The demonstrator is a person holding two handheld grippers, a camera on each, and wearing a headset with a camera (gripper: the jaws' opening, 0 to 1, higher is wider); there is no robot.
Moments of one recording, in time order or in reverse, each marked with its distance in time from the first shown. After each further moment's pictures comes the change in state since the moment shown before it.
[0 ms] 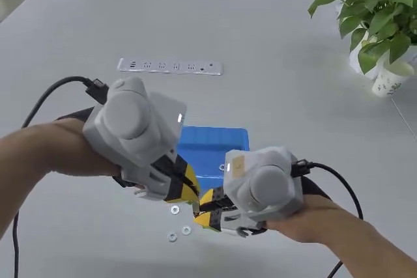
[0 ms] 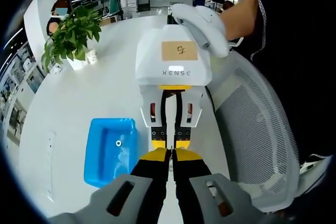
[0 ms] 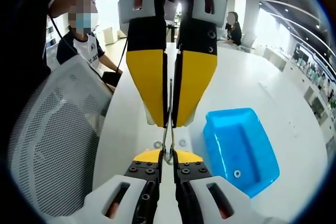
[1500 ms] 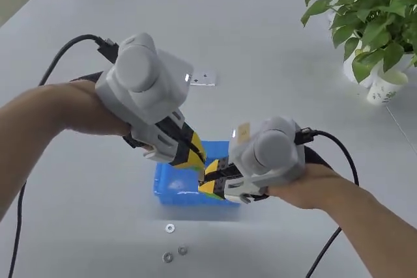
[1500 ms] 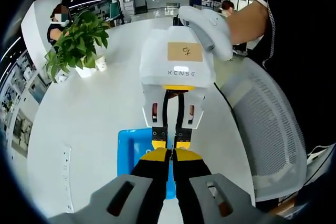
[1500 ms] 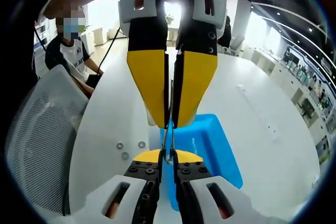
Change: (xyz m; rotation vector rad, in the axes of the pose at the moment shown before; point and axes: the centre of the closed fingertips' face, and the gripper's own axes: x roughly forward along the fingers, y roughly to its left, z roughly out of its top) left arm -0.012 0.069 0.019 0.058 -0.003 0.017; right arm -0.019 -0.077 0.008 0.000 -0.013 -0.099
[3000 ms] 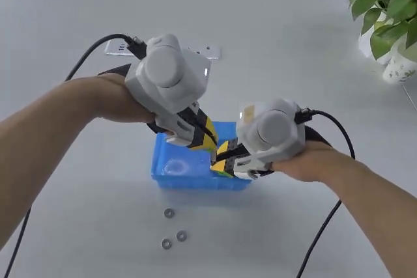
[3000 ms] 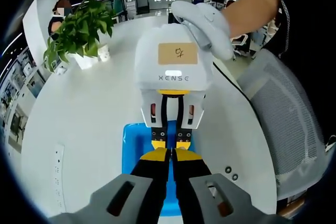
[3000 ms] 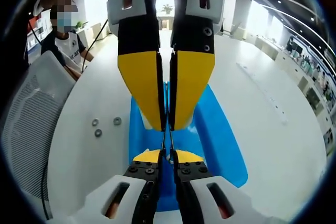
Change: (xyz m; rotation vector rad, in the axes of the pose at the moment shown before) left arm 0.053 0.039 -0.030 -0.019 -0.013 -0.002; right arm 0.034 -0.034 -0.055 0.035 0.077 0.044
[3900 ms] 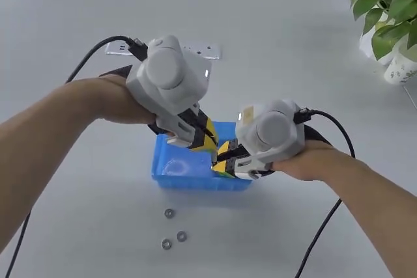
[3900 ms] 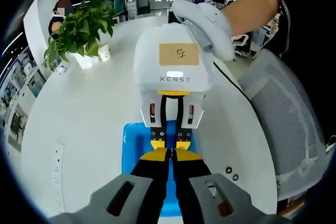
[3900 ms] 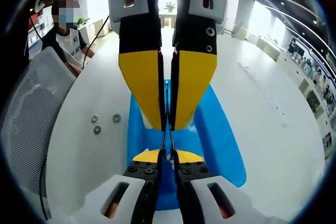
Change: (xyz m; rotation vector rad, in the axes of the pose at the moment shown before) left arm 0.000 0.000 0.001 -0.002 -0.006 0.004; right arm -0.002 -0.001 -0.002 -0.024 0.016 0.002
